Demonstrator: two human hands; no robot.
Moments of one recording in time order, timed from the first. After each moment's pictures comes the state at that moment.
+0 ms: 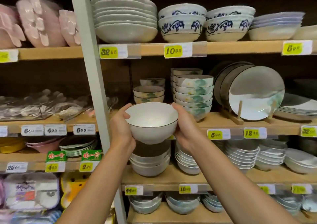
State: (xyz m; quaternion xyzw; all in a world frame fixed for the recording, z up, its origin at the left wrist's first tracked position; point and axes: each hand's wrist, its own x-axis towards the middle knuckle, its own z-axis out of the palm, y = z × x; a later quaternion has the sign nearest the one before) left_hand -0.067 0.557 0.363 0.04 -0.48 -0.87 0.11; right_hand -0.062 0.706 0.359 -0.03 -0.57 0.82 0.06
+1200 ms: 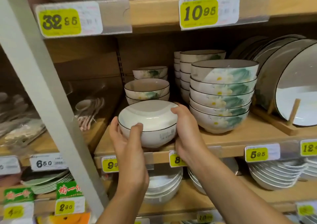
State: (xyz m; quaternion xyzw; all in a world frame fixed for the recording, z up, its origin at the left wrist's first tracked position) left_hand -0.165 0.579 0.309 -0.01 -0.52 -0.84 0.16; right_hand -0.197 0.693 0.326 -0.06 -0.52 0.84 0.14
